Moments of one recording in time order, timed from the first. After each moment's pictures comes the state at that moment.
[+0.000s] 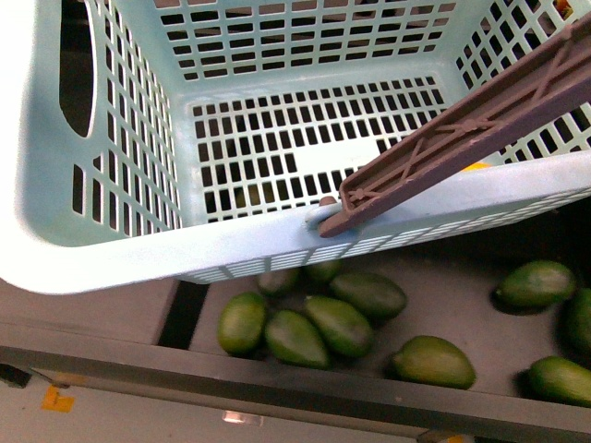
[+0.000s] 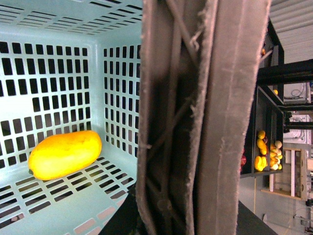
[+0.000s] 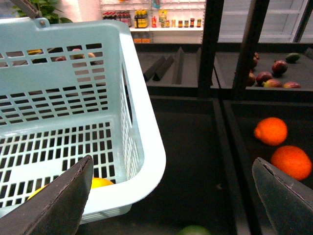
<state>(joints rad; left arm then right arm) -0.63 1.72 1.53 -0.37 0.23 -0.93 0.00 0.52 0.04 0.47 0.00 0.00</state>
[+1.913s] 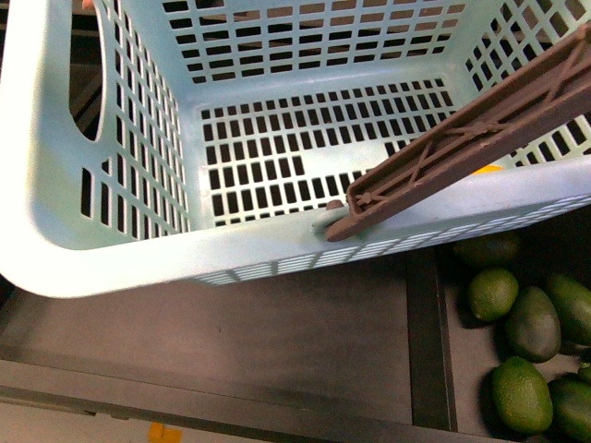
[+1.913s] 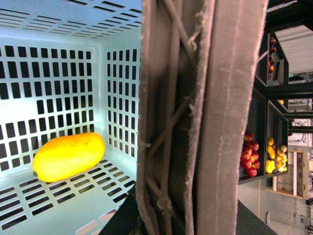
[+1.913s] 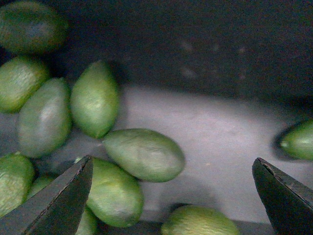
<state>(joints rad) -0.63 1.72 1.53 -0.37 0.24 -0.93 -0.66 1.98 0.59 0.43 -0.35 -0.61</state>
